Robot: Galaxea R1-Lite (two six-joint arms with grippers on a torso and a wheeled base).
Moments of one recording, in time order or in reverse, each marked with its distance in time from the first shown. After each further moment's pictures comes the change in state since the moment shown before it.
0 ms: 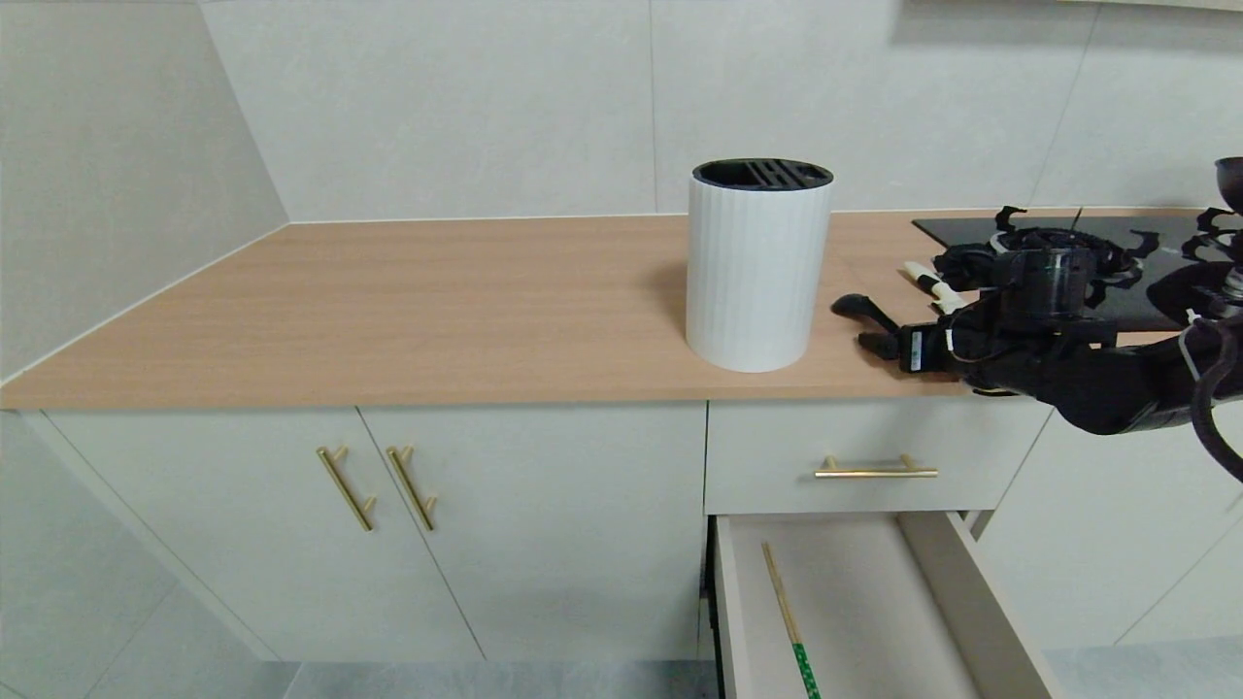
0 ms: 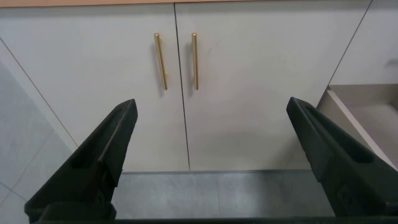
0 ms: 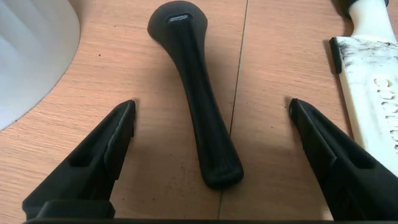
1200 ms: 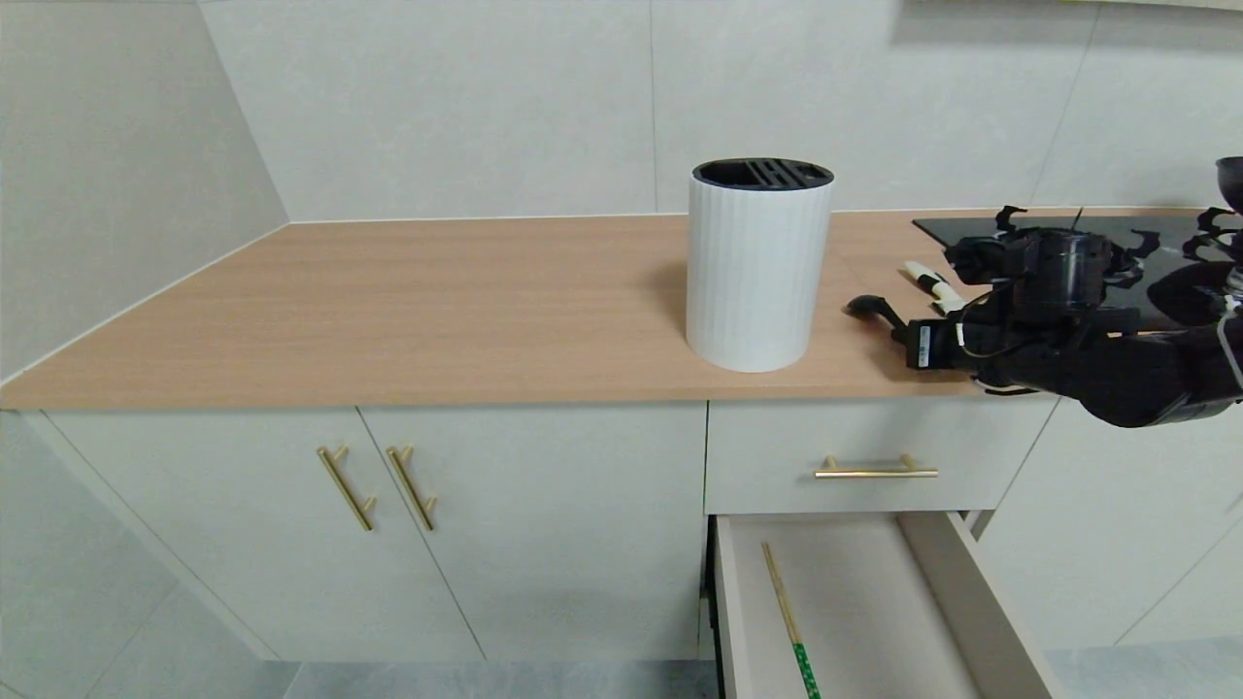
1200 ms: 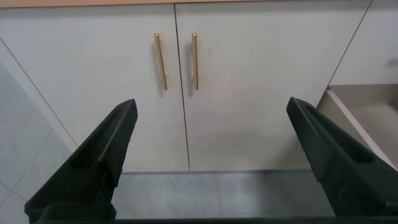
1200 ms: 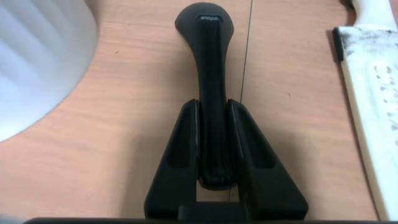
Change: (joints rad) left arm 0.000 0.000 0.000 0.000 0.000 0.000; right arm 0.014 -0.079 0.018 0.091 0.001 0.059
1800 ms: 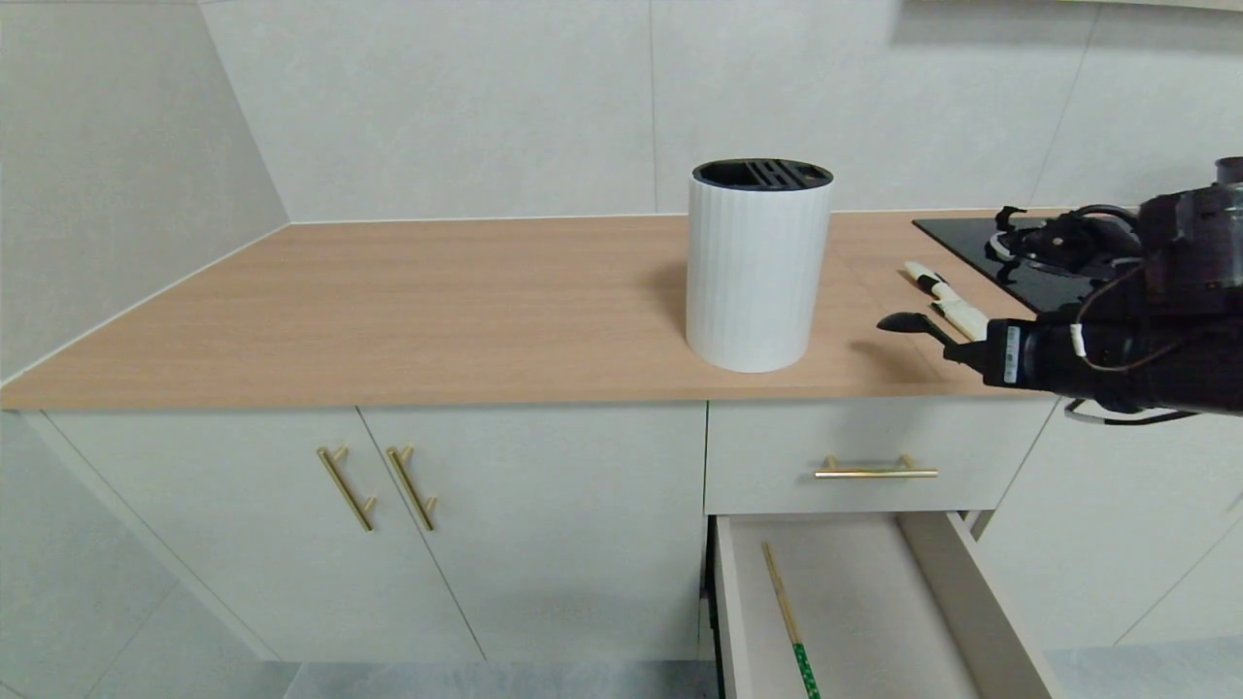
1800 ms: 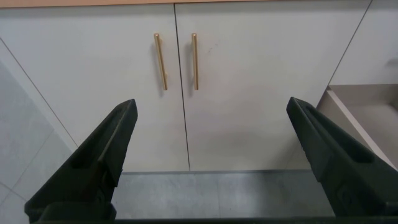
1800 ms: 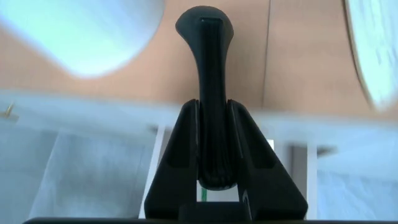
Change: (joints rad) left arm 0.000 0.000 0.000 0.000 0.000 0.000; right arm 0.067 -0.396 0.201 0.318 0.002 0.144
